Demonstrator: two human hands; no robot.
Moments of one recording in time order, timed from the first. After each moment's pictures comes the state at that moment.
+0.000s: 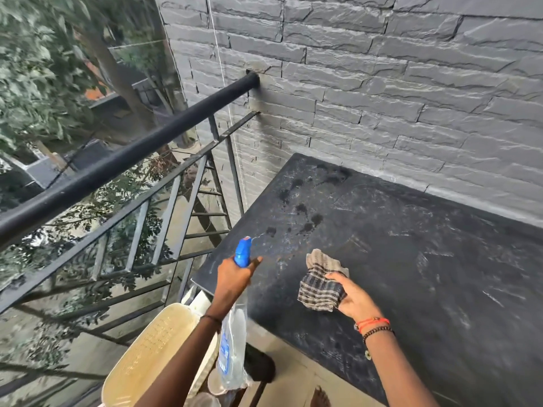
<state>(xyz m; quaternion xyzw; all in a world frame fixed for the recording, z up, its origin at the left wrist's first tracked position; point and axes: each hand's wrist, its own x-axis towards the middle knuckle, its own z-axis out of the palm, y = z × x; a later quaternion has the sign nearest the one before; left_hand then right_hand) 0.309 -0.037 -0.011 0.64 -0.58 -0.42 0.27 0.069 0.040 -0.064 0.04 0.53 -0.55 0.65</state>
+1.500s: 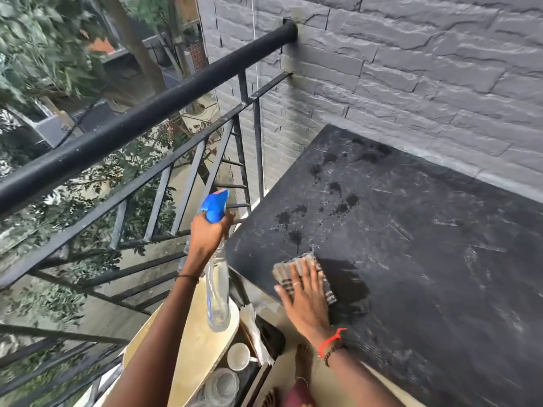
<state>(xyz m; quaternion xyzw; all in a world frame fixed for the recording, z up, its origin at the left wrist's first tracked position) 0.415 -0.114 -0.029 0.63 -0.51 -0.43 0.39 0.223 0.032 -0.150 -0.64 0.75 -0.07 0.14</state>
